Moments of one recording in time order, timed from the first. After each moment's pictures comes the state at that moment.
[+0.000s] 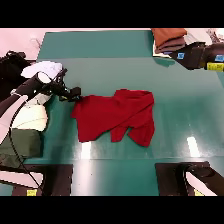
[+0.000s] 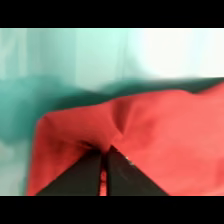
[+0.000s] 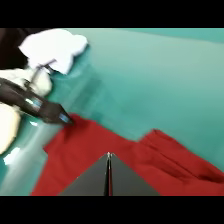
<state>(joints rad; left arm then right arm) -0.08 -1.55 1.20 0.96 -0.95 -1.46 0.10 -0.88 1.37 -0.96 1.15 1.43</state>
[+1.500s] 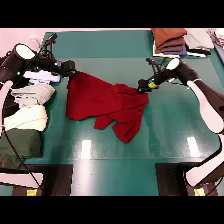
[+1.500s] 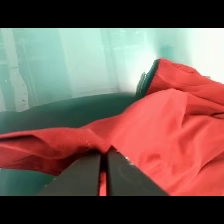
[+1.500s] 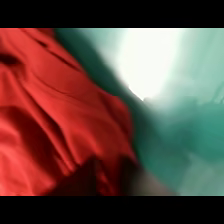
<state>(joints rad) -0.07 -1.52 1.51 0.95 -1.03 -1.38 0.14 -1.79 1.55 -0.99 1.18 1.34</state>
